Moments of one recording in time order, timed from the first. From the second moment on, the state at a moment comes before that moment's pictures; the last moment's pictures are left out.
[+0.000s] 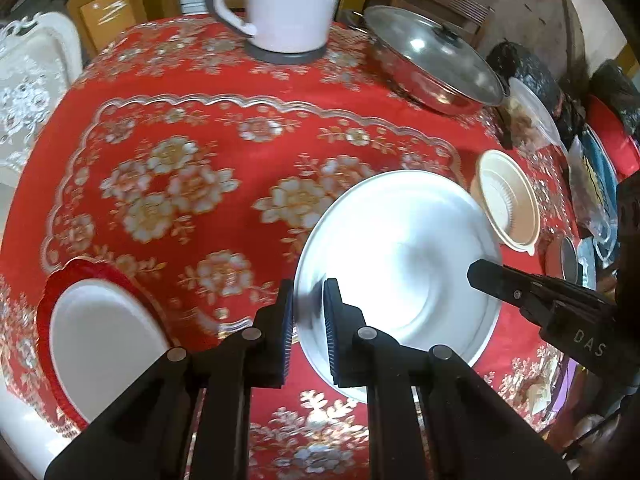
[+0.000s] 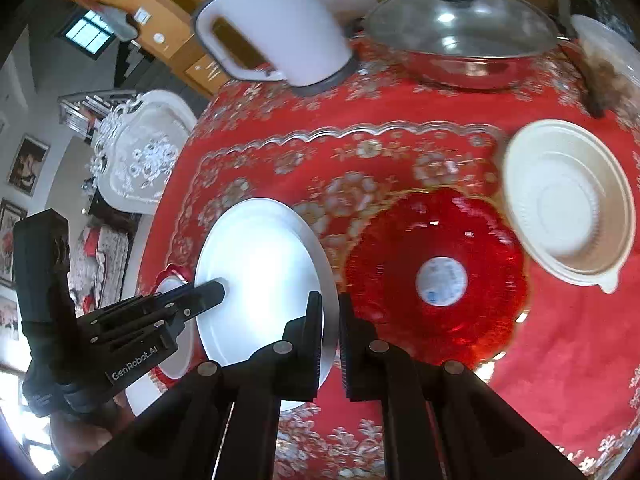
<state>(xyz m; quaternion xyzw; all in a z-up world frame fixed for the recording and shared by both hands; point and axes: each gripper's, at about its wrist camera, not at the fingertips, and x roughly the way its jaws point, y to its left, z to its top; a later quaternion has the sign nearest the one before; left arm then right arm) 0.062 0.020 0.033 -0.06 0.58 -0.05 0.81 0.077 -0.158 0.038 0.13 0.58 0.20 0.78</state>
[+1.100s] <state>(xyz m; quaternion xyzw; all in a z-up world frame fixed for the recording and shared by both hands) -0.031 0.217 -0.011 -0.14 0.60 0.12 0.78 0.043 0.086 -0.008 -0.02 0.61 0.33 0.72</state>
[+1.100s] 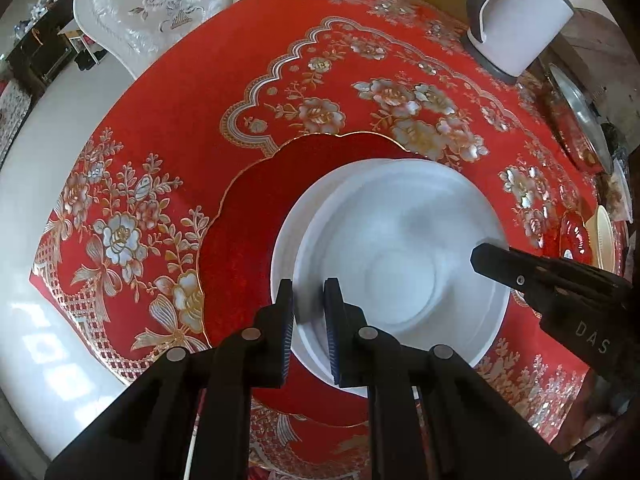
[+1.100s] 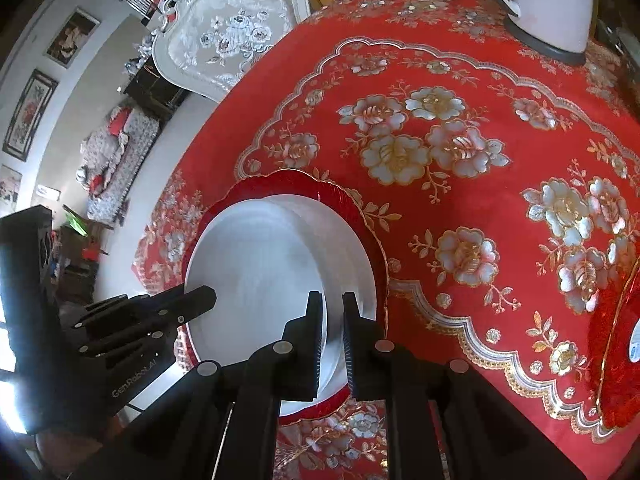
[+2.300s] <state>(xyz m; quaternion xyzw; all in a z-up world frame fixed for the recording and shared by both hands) 0.015 0.097 0.024 -0.07 0.55 0.06 0.83 0.049 -0.051 0.036 0.02 0.56 0.23 0.79</state>
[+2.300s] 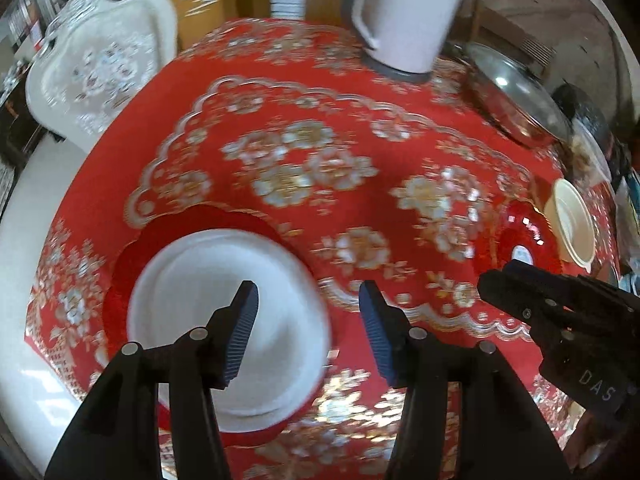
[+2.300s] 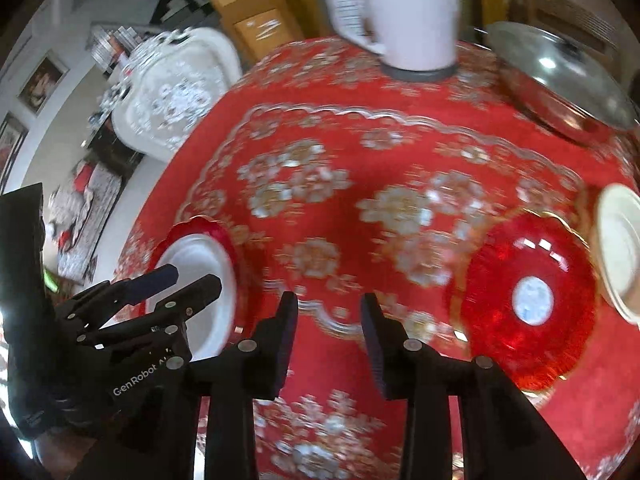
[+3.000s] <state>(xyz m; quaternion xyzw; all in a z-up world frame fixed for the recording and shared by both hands) 0.058 -0.053 0.027 0.01 0.55 -0.04 0.84 0.042 -0.220 0.031 0.09 0.56 0.10 0.82</state>
